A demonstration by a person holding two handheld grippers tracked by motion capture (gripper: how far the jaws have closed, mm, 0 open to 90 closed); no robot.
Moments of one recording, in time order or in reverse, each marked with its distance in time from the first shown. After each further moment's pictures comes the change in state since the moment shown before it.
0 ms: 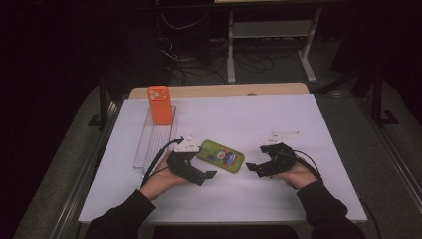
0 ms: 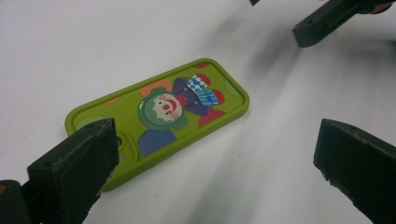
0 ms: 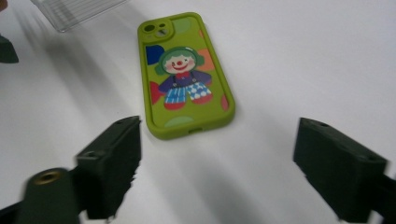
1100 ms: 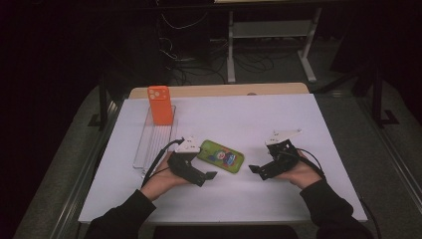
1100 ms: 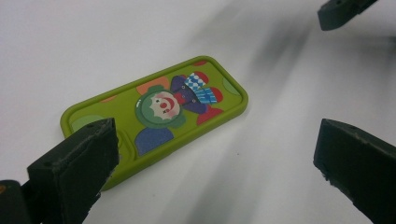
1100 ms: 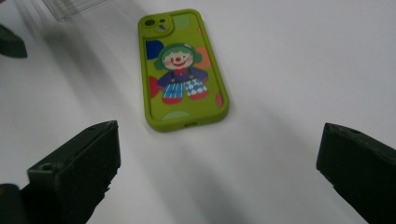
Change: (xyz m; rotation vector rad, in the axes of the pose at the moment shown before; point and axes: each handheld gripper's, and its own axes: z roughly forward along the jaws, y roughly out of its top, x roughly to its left) left arm 0.000 -0.001 0.002 0.005 -0.008 0.000; right arm 0.001 0.012 -0.010 0.041 -0.008 -0.046
